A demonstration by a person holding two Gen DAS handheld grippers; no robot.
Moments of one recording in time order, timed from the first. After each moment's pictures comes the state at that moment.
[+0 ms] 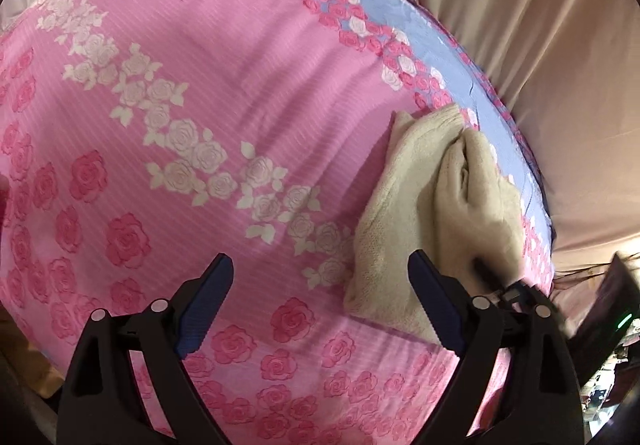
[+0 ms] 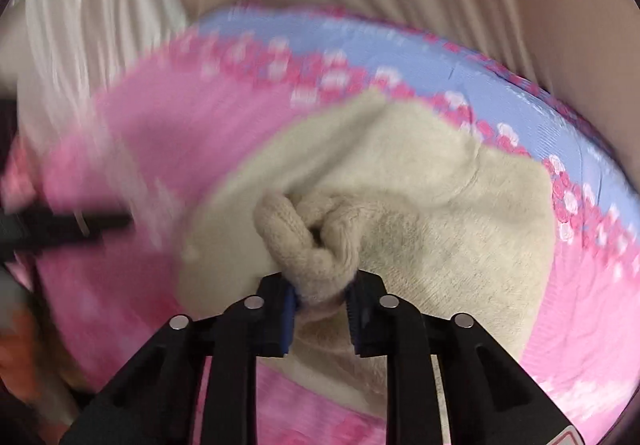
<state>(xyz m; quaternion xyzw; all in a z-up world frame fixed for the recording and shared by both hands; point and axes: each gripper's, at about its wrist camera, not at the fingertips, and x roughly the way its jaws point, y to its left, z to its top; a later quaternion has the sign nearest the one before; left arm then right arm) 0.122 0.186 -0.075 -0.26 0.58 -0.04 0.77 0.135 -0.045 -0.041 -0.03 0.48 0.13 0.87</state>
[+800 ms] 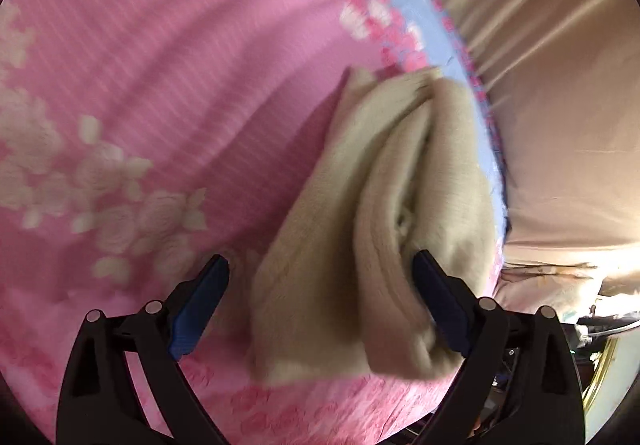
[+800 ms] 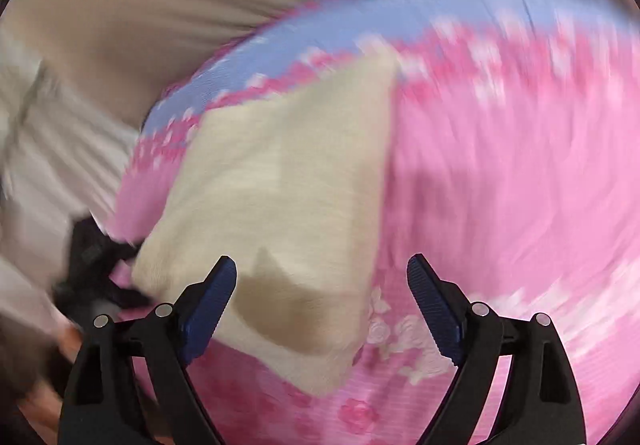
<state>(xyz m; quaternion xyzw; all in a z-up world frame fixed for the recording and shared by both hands) 0.186 0.133 -0.143 -0.35 0.62 -0.12 0.69 0.111 -0.233 -0.104 0.27 0.52 0.09 0.81</state>
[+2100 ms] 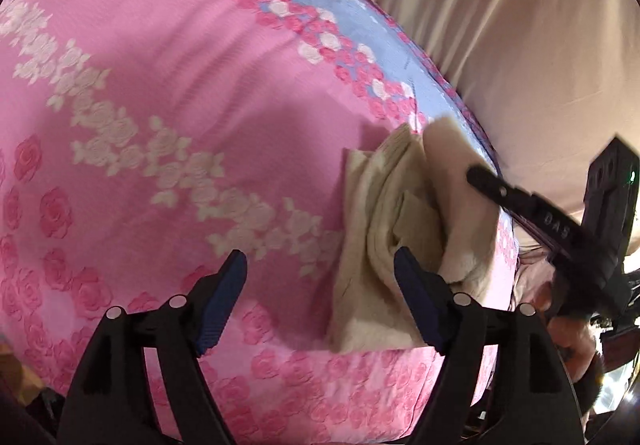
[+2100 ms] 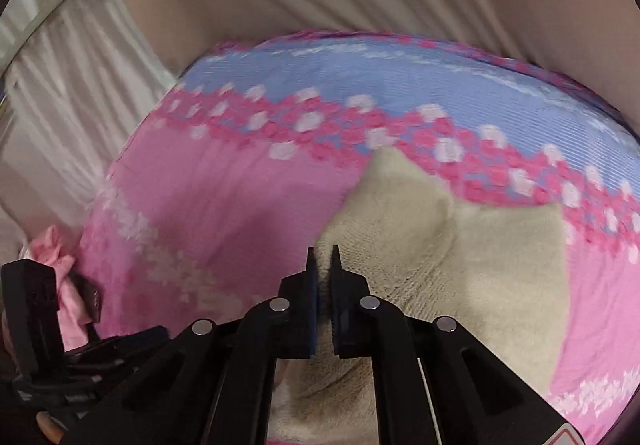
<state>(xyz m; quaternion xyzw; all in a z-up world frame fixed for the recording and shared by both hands) 0.112 0.133 -0.069 -0.28 0.57 -0.12 0.76 0.181 -0.061 -0.023 0.05 0.52 0.15 0.84</state>
